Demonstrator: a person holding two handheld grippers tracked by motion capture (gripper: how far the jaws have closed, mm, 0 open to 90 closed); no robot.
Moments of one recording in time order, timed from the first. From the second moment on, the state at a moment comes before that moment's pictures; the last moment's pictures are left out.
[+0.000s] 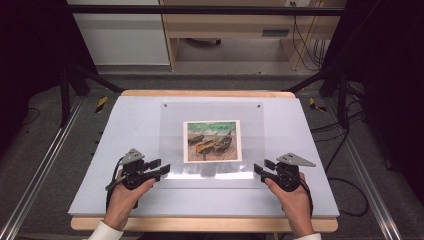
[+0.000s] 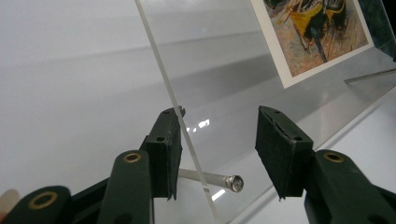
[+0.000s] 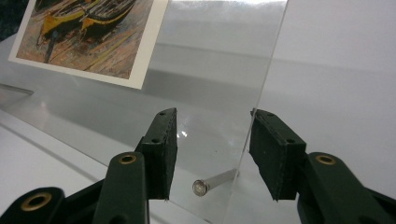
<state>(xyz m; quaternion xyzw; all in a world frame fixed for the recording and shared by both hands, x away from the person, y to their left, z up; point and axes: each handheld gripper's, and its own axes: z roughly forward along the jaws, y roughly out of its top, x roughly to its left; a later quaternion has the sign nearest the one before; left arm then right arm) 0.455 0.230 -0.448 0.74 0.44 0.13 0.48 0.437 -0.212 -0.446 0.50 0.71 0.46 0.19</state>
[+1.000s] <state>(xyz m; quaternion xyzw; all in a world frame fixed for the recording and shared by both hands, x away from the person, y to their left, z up) 0.428 0.232 -0.449 0.76 0.45 0.12 0.46 0.407 -0.212 -0.450 0.49 0.73 0.43 0.22</state>
